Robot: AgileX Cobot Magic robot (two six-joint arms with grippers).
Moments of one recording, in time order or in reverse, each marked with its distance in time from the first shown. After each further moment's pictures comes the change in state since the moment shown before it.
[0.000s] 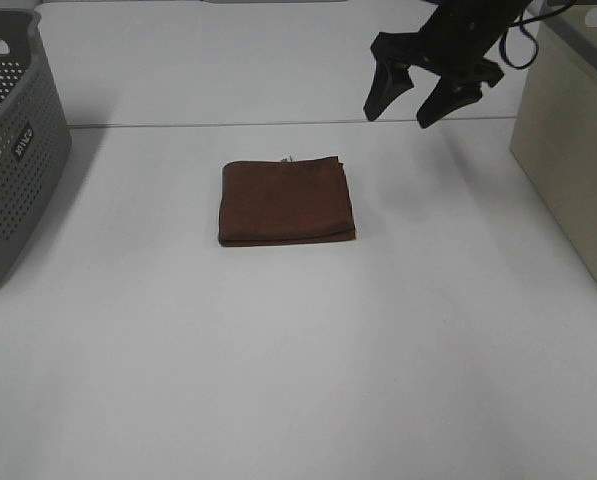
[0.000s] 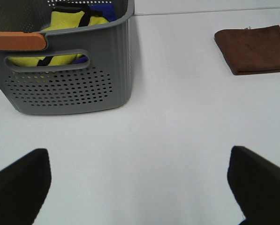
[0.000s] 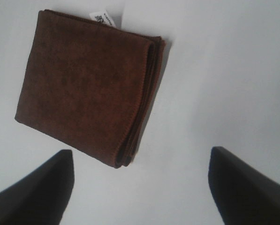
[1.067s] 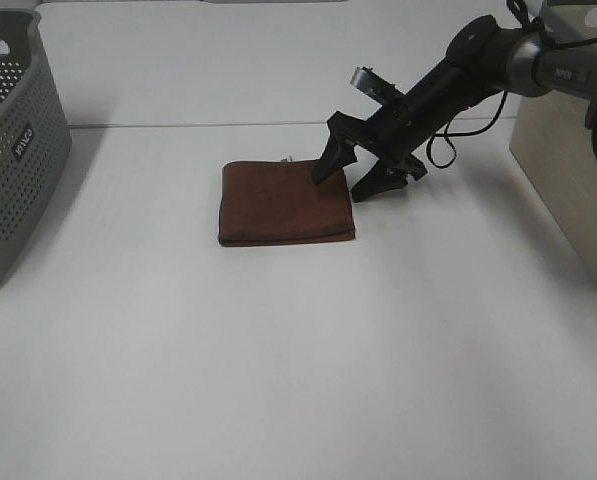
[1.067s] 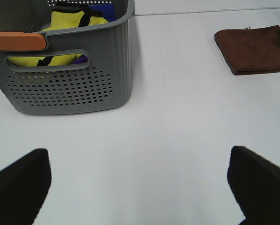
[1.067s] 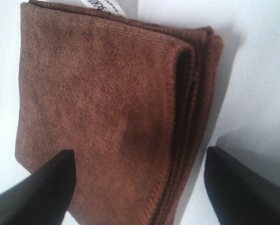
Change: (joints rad) left arm 0.000 0.000 0.000 0.000 0.000 0.000; right arm 0.005 0.333 -0.122 0.299 -0.049 -0.101
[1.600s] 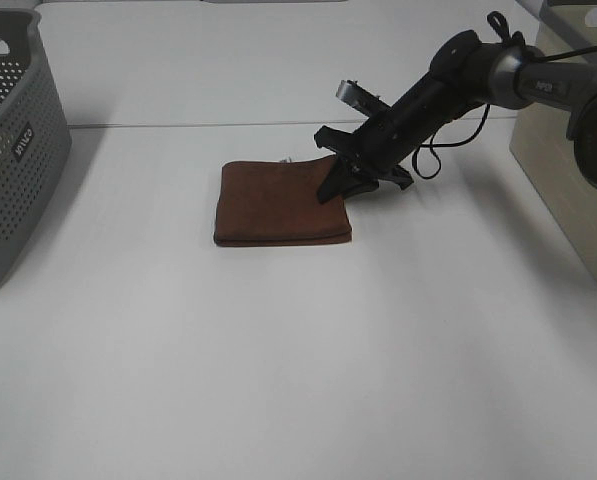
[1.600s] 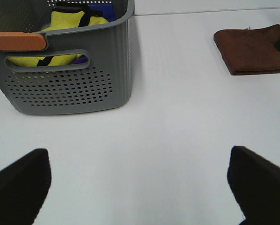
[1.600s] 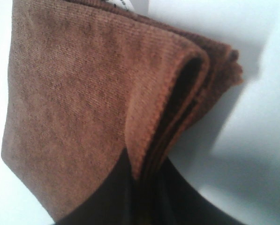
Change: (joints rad) left arm 0.000 0.000 0.000 0.000 0.000 0.000; right arm 0.026 0.024 -0.012 0.005 -0.016 -0.024
